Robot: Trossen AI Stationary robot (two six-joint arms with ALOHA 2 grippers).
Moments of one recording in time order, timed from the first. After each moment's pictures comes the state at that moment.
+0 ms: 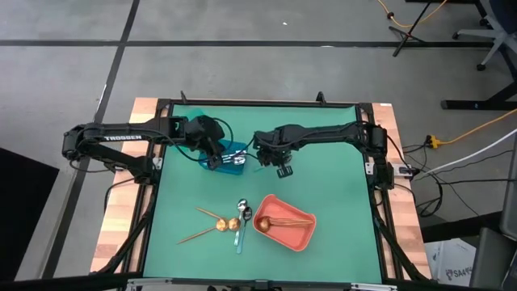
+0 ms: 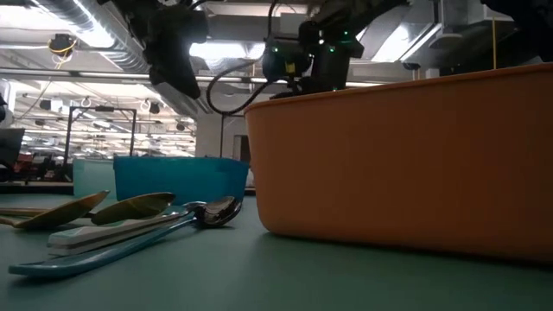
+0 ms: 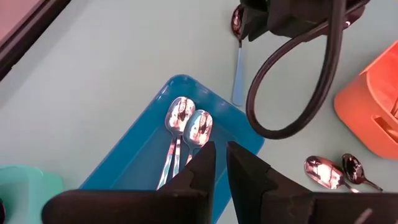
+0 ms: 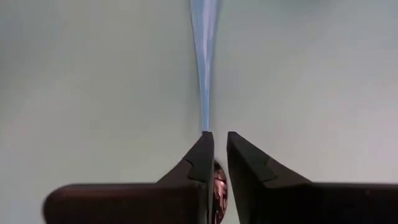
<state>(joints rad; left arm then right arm) 0.21 1.18 0.96 -0.68 -0.07 -0.26 -0.15 2.03 1.56 -0.91 0.03 -0.53</state>
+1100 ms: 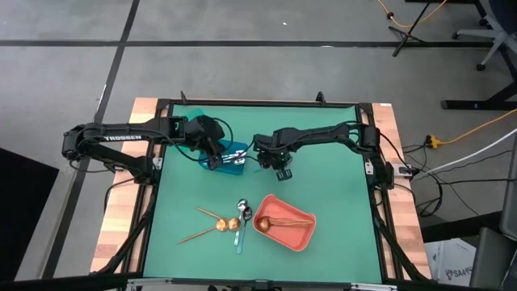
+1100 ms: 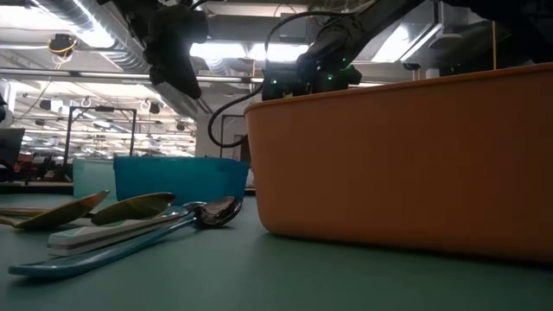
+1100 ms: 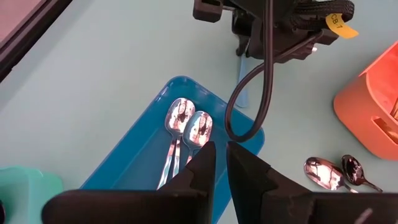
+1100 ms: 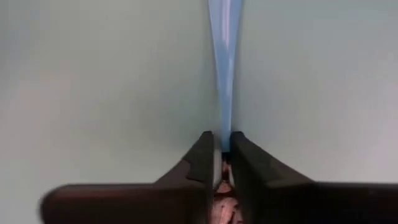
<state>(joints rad) 0.21 1.18 0.96 -0.67 -0.07 -0.26 -0.18 2.12 1.50 -0.84 -0.04 -0.51</state>
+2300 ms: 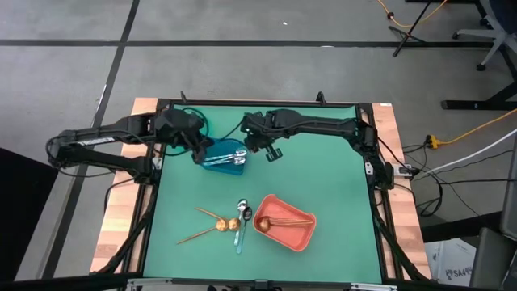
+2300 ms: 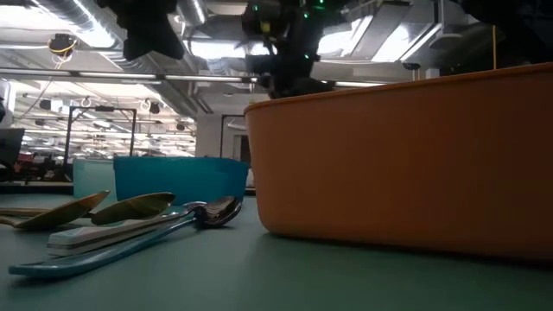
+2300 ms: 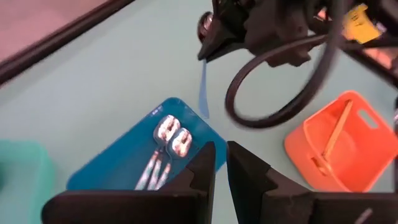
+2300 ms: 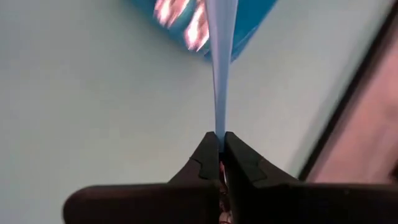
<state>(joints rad) 0.22 0.93 0.96 -0.73 -0.06 -0.46 -0.18 2.13 1.99 -1.06 0.17 -0.75</state>
